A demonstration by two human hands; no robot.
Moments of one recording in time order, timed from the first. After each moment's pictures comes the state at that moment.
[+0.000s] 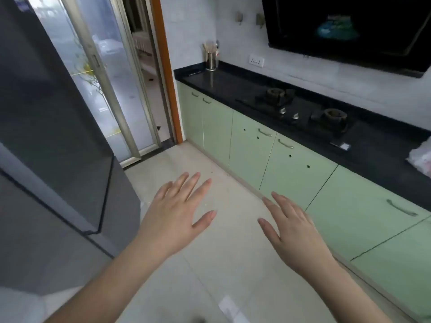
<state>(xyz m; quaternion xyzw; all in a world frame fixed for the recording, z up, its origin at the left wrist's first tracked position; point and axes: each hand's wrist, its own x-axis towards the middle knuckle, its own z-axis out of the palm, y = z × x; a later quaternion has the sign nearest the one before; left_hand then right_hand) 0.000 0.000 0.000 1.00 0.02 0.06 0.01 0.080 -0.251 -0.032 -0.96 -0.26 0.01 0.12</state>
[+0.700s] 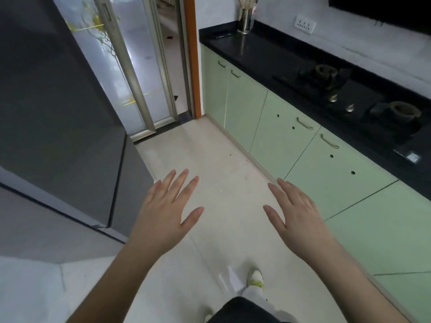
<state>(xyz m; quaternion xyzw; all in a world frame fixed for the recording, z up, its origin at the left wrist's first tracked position) 0.082 0.145 -0.075 0.99 0.12 0.01 0.06 0.217 -0.116 -0.071 -0.94 -0.32 0.03 0.10</state>
